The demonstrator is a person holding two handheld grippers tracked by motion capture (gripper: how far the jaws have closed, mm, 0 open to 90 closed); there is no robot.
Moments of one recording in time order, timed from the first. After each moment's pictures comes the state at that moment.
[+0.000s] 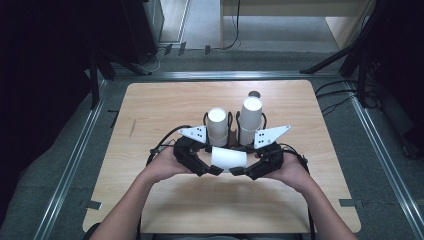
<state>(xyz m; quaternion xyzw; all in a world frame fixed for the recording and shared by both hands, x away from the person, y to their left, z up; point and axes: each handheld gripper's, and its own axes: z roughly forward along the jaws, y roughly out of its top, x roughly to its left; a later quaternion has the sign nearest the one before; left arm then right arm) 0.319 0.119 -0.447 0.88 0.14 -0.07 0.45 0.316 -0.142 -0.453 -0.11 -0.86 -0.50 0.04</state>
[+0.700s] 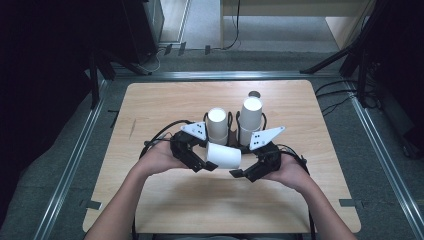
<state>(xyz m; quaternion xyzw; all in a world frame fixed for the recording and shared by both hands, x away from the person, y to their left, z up) 0.323 0.121 -0.427 0.92 0.13 -0.02 0.36 0.317 -0.136 -0.460 -0.12 -0.88 -0.46 0.03</state>
